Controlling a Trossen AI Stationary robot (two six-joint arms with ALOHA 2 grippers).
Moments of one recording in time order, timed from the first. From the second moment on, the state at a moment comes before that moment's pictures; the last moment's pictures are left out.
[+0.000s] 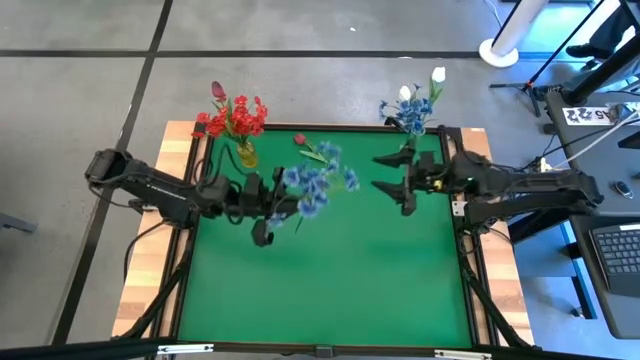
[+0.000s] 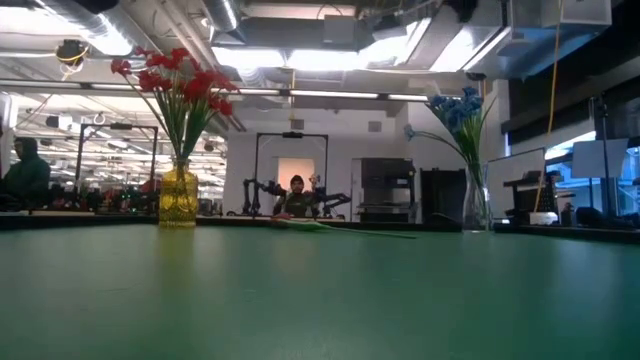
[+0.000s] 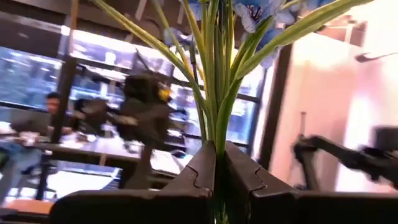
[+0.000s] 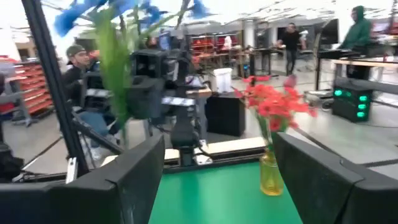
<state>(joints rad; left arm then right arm) -0.17 1.28 0.68 0.97 -0.11 -0.17 -0.01 0.89 0.75 0.25 0.08 0.08</state>
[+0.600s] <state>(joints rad) -0.05 1.32 0.74 1.13 -0.07 -0.18 -0.01 1.34 0.75 0.88 -0.04 0.10</state>
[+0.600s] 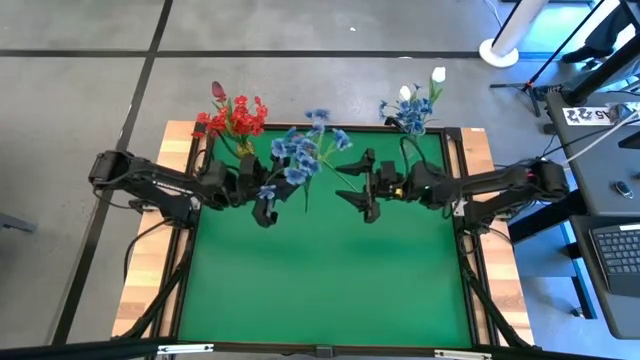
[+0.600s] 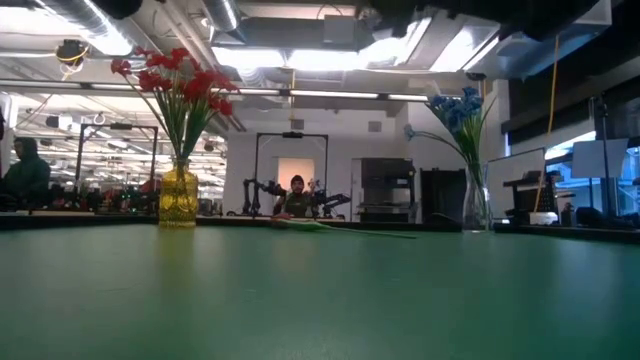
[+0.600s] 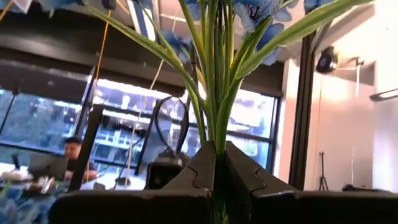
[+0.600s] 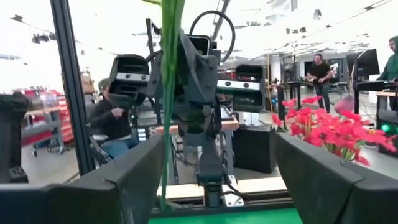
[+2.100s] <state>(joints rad) 0.04 1.42 0.96 0.73 0.03 -0.09 -0.01 1.41 0.75 0.82 -0.07 0.18</state>
